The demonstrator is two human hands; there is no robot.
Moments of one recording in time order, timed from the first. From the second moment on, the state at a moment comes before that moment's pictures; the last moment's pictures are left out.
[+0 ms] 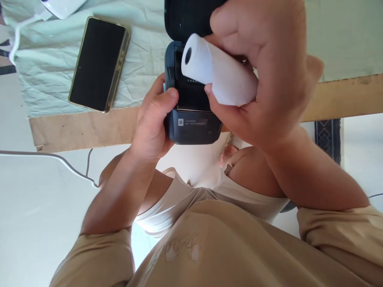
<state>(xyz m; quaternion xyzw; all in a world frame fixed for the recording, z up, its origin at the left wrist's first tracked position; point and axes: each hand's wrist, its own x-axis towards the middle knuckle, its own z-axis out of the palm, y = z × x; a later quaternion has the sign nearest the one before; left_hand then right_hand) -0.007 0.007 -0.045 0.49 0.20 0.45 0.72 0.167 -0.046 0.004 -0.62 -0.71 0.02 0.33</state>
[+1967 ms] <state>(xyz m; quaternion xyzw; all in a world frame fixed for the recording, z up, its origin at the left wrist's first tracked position) -0.014 -0.001 -0.044 0.49 0.19 0.44 0.73 0.190 -0.056 0.005 -0.50 -0.74 0.02 0.45</state>
